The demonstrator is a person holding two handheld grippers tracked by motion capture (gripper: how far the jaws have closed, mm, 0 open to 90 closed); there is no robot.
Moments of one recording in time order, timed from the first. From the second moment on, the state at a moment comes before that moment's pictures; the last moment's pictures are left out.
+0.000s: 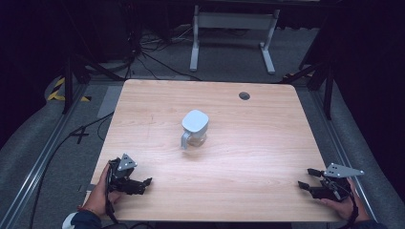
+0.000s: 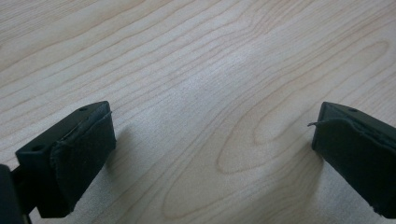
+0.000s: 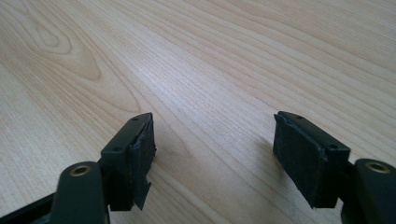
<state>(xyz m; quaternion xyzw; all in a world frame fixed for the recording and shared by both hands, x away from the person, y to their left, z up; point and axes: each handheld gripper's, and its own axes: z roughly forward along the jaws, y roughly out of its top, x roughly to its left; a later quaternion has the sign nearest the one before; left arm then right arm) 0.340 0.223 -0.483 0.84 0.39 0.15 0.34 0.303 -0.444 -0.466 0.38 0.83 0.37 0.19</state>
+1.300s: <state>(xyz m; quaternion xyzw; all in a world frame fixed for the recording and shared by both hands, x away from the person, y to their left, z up) 0.356 0.195 -0.425 0.82 0.34 0.19 0.42 0.303 -0.444 -0.466 0.38 0.83 0.37 0.19</state>
